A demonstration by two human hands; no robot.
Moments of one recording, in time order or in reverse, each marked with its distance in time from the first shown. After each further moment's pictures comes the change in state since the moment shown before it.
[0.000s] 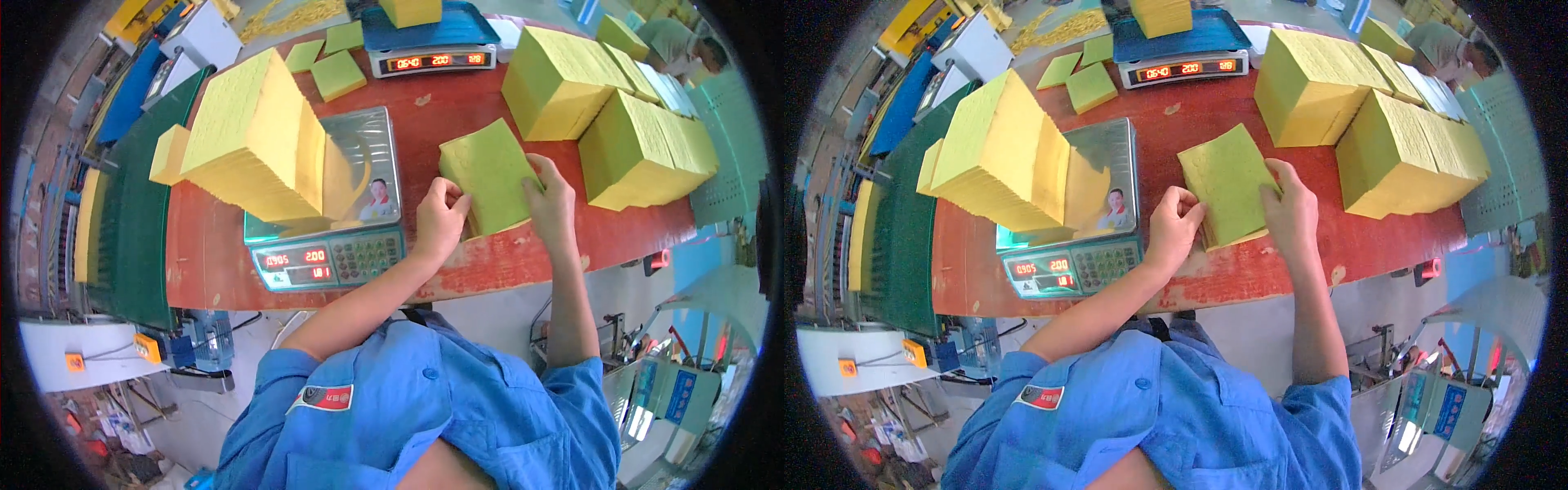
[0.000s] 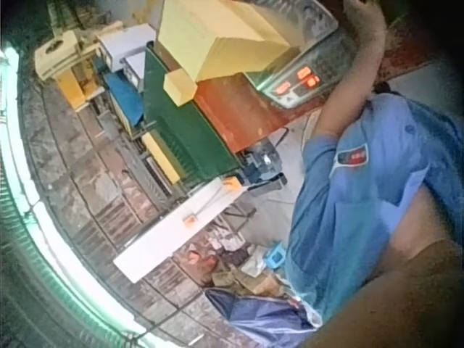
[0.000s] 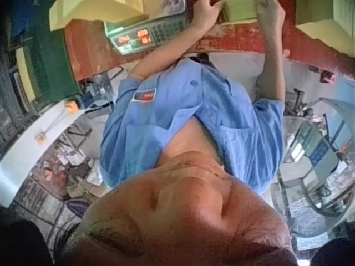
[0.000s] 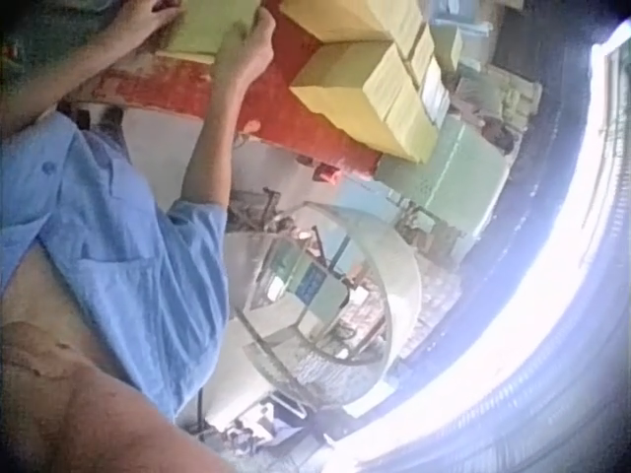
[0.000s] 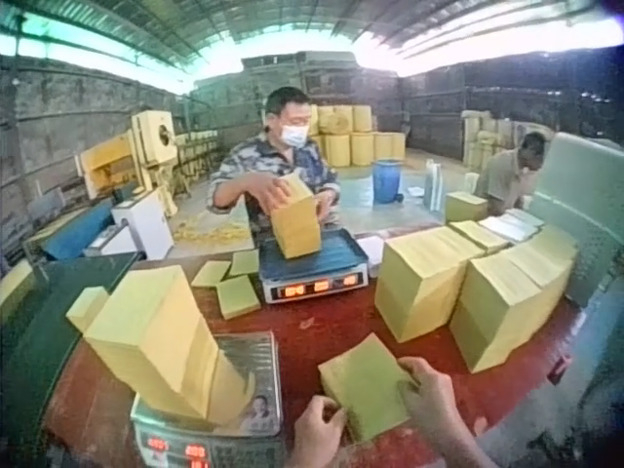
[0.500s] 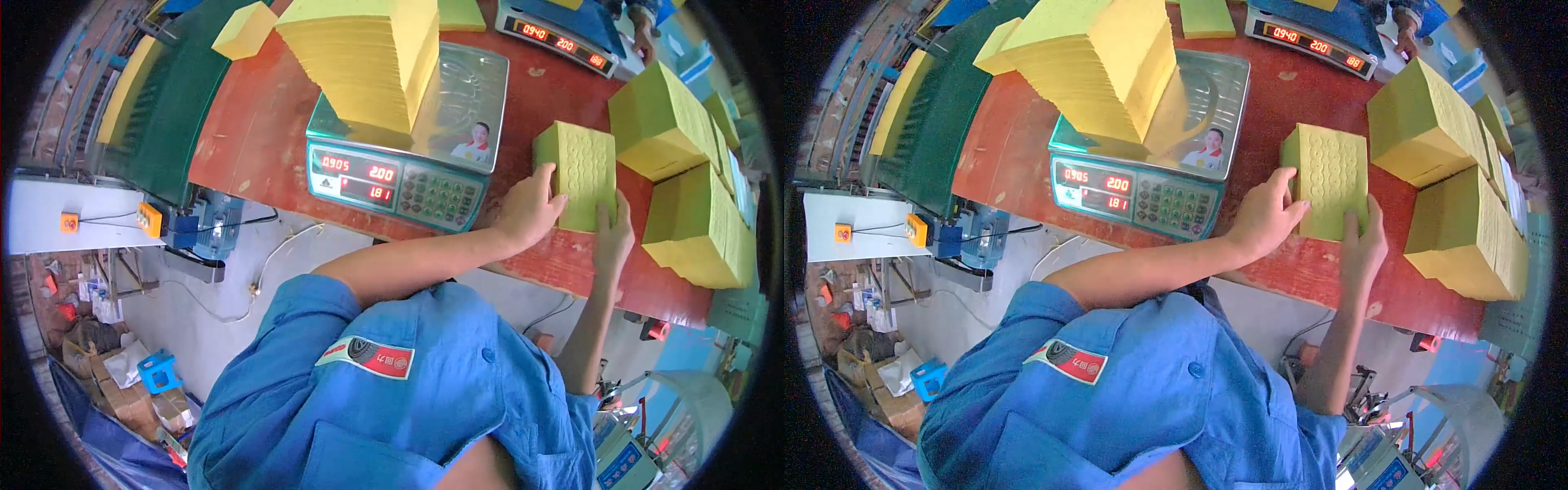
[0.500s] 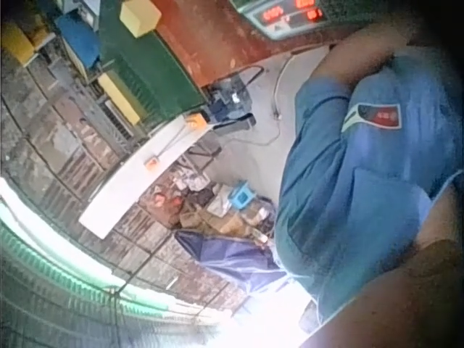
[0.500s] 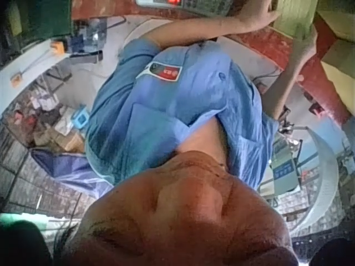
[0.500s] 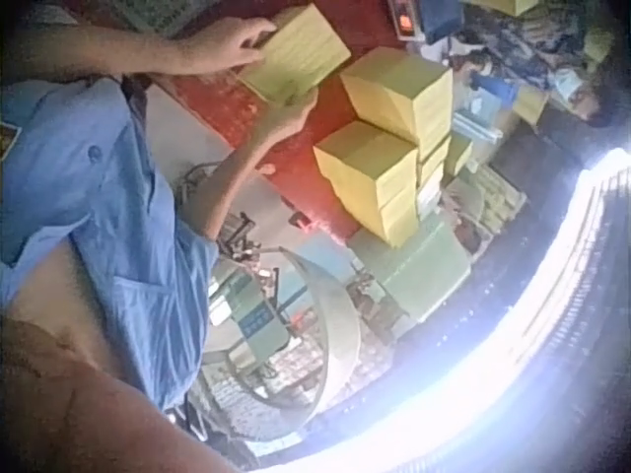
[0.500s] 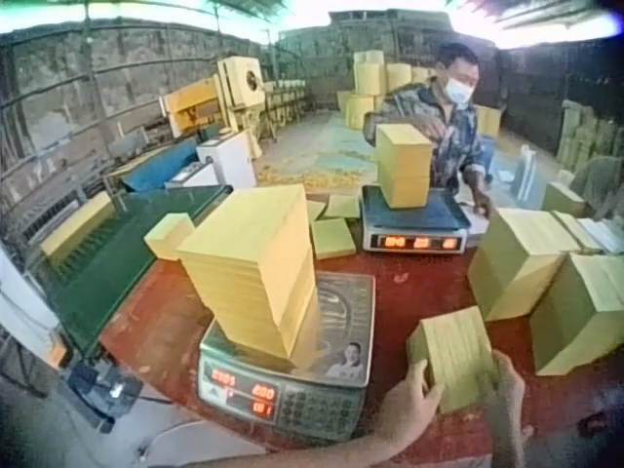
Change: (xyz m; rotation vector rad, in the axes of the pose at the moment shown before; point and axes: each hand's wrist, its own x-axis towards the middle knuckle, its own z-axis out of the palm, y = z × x) left_hand -0.017 -0.003 0.011 0.081 0.108 0.081; right_hand -0.013 0.034 0.024 -0.056 0.033 -0.118
